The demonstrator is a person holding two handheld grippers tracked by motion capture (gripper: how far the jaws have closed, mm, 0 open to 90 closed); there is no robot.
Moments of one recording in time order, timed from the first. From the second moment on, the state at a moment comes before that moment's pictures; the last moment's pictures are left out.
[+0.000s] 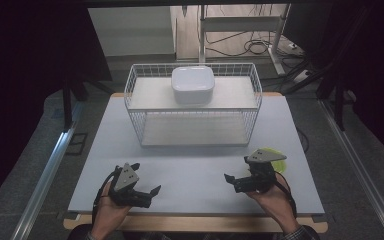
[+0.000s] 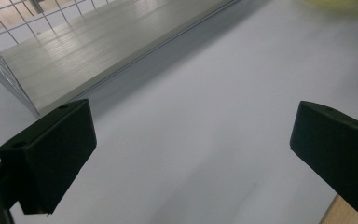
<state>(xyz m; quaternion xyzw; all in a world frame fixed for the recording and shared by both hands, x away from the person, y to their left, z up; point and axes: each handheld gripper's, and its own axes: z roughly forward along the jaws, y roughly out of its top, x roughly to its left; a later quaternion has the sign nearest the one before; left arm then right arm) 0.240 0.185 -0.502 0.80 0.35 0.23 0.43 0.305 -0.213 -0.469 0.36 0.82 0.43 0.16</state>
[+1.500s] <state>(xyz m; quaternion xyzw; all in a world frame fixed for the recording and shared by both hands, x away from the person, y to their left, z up) 0.244 0.180 -0.509 0.81 0.34 0.21 0.43 0.340 -0.341 -0.474 0.52 0.75 0.34 0.21</state>
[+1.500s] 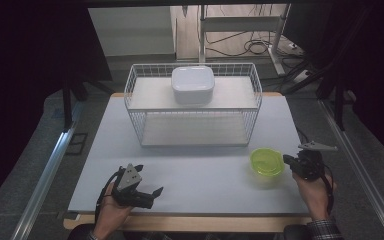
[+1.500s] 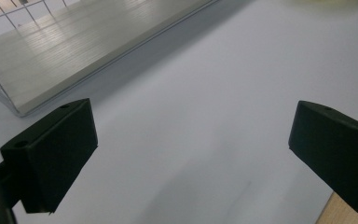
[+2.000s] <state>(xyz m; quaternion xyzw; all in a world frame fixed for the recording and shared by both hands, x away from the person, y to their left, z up) 0.244 0.176 -0.510 0.81 0.34 0.21 0.43 0.342 -0.305 -0.482 0.50 0.77 0.36 0.16</state>
